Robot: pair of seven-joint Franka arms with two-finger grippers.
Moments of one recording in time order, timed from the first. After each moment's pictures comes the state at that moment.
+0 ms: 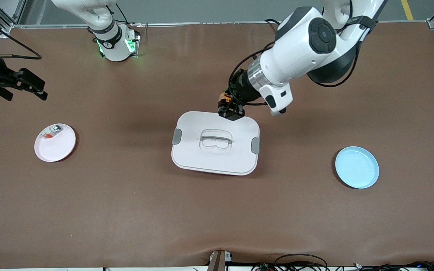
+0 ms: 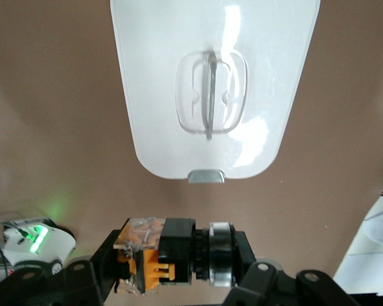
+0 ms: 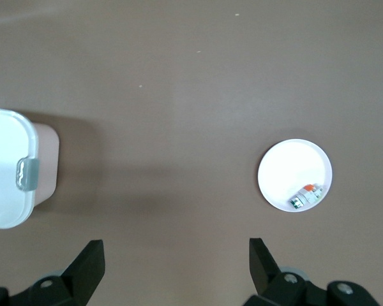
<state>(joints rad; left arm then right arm) -0.15 0.32 -0.60 -1.53 -0.31 2.15 -2.04 0.12 -0.04 -0.04 -1.56 0.01 1.56 0.04</state>
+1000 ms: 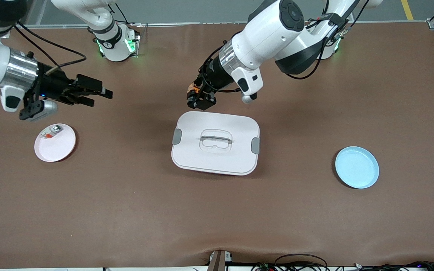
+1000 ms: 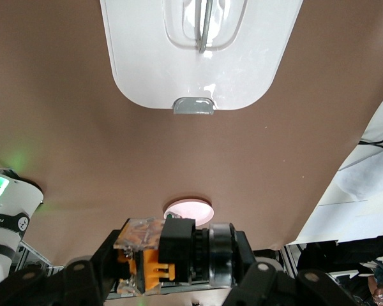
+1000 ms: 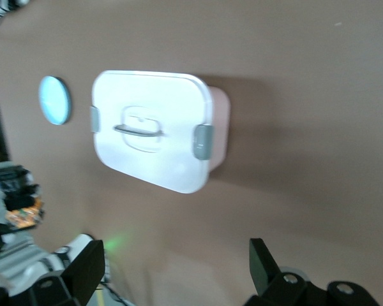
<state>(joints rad) -0.27 0.35 -0.60 -1.53 -0.32 2.37 -2.12 0.16 -0.02 -0.05 -1.77 0.63 1.70 0.02</state>
